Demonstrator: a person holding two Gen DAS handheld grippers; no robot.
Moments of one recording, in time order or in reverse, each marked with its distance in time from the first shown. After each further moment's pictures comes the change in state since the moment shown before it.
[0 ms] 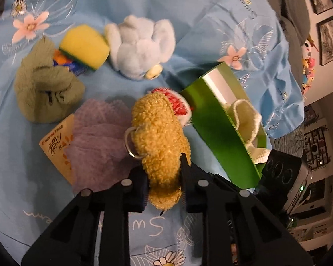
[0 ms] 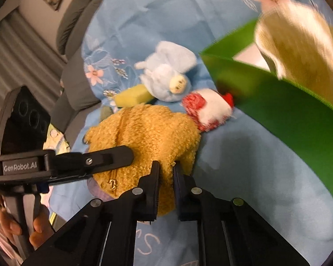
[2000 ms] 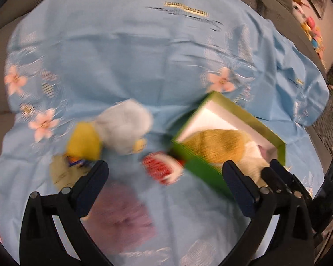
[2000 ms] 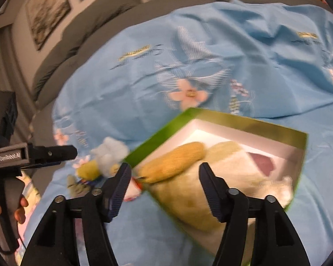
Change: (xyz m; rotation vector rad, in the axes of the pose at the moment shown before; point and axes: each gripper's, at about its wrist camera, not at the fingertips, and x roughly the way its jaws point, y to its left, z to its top) left arm -0.015 -0.108 0.045 0.324 -0.180 0.326; right arm -0.131 -0.048 0.043 -0.005 -0.357 -0.258
